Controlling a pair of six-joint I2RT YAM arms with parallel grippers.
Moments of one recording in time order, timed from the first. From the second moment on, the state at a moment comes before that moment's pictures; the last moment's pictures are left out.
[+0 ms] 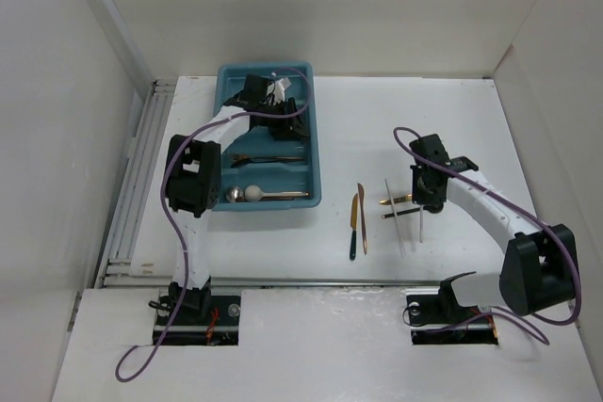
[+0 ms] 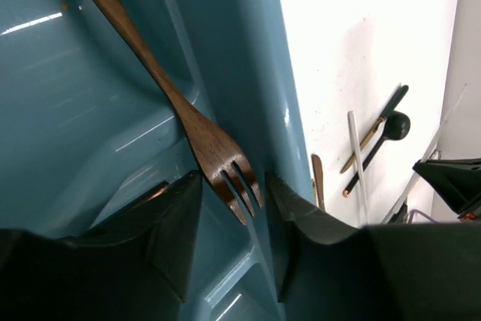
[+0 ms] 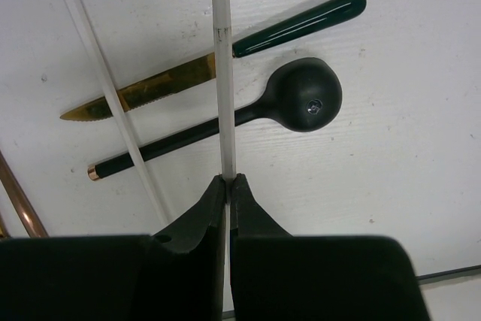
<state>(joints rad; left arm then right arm) -0.29 2.15 1.69 -0.39 0.64 -0.45 0.27 1.33 0.90 -0.75 0.27 0.32</state>
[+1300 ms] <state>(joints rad) -0.33 1.89 1.62 -0.78 0.23 0.69 0.27 1.34 0.92 -0.75 0.30 0.31</state>
